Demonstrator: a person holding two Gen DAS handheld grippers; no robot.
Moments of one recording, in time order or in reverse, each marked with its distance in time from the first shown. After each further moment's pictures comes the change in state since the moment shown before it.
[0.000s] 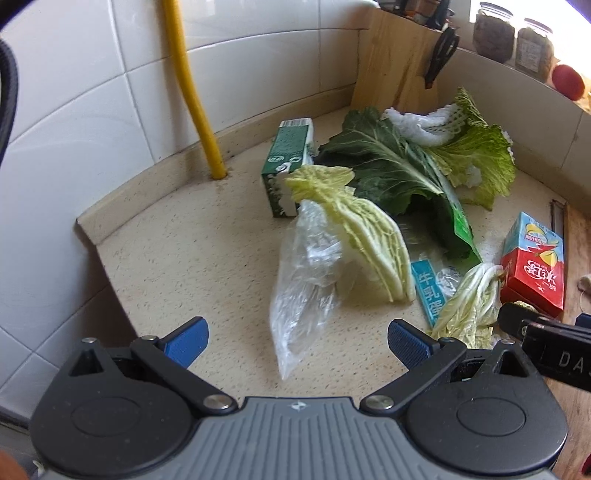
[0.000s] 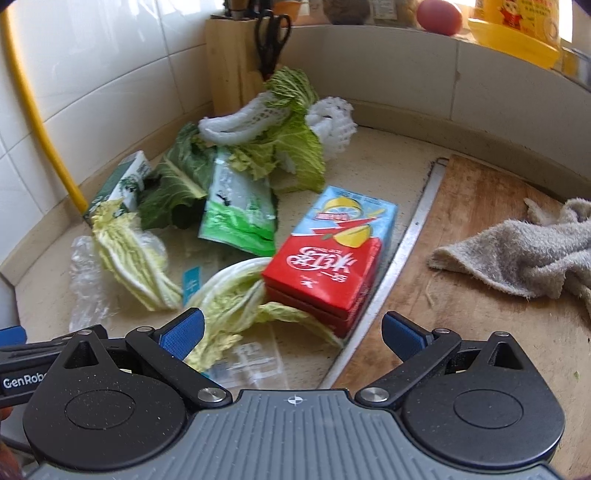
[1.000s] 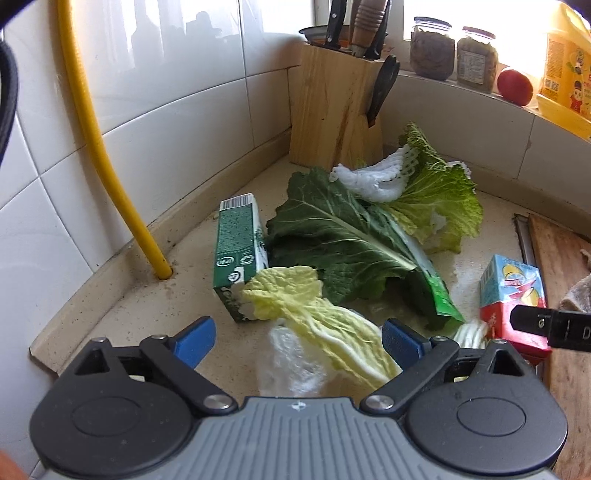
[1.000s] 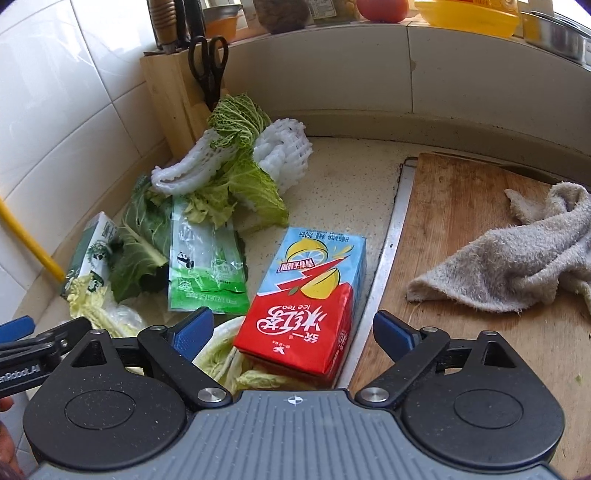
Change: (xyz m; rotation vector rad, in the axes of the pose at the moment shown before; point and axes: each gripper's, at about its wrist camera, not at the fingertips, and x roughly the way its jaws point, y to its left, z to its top) left arm 0.023 0.006 0.065 0.187 -0.101 -0.180; right arm 0.013 -0.018 0.036 0.182 -0.007 -0.026
